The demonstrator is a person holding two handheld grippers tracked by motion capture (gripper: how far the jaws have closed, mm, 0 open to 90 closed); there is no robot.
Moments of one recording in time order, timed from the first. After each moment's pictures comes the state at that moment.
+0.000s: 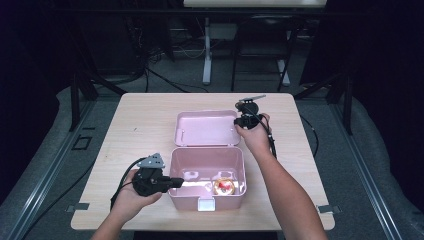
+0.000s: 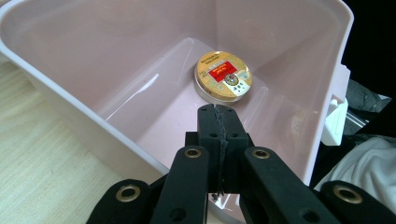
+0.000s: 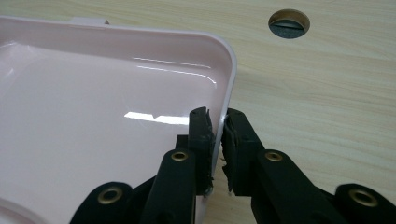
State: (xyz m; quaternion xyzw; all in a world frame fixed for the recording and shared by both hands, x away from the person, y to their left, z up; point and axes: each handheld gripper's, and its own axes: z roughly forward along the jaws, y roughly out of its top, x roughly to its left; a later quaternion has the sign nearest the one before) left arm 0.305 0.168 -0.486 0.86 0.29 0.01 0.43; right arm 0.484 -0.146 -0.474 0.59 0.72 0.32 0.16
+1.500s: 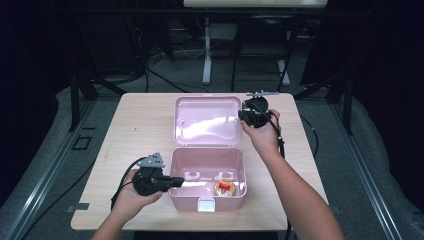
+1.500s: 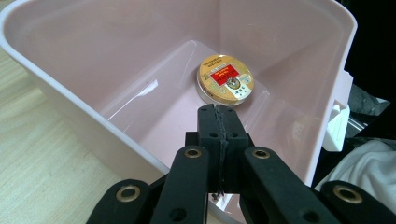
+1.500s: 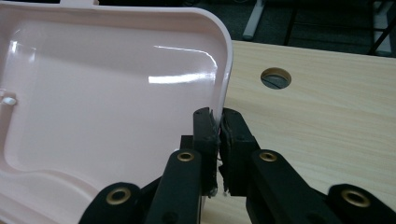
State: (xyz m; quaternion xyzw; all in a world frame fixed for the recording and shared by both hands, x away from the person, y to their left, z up) left arm 0.306 0.167 -0.487 0.85 0.29 0.00 0.43; right arm 0.446 -0.158 -0.425 0.55 0.70 0.39 0.21
